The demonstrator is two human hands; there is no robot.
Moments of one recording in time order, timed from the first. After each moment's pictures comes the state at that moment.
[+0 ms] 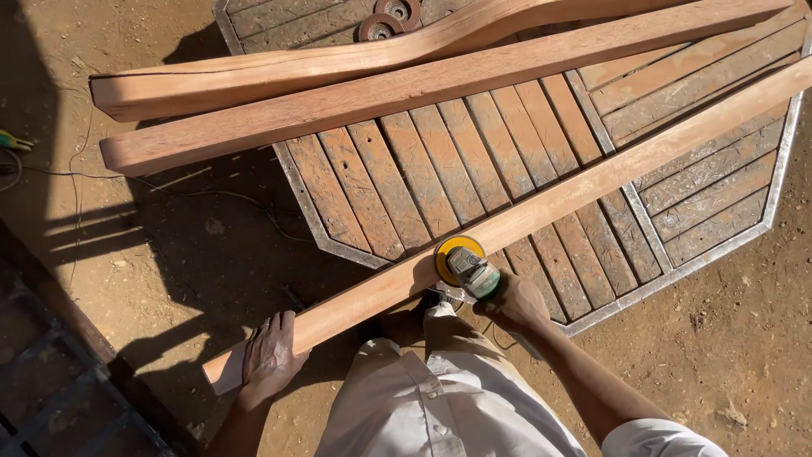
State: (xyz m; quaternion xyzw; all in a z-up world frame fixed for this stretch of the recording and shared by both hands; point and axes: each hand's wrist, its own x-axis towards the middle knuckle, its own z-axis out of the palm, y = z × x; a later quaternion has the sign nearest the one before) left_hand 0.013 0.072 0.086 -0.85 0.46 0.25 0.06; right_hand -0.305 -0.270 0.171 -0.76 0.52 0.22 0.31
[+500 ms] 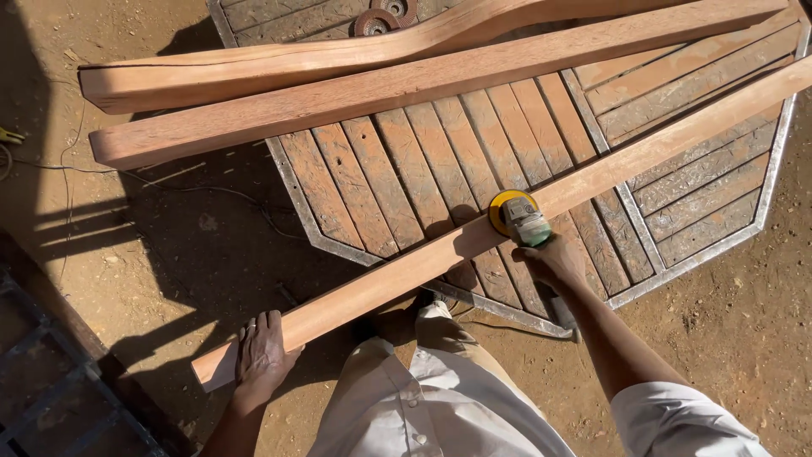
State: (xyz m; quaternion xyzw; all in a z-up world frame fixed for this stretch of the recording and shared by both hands) left_hand 0.007 0.087 0.044 -0.88 0.43 0.18 0.11; right_hand -0.313 -0.357 0.191 -0.64 0.69 0.16 0.29
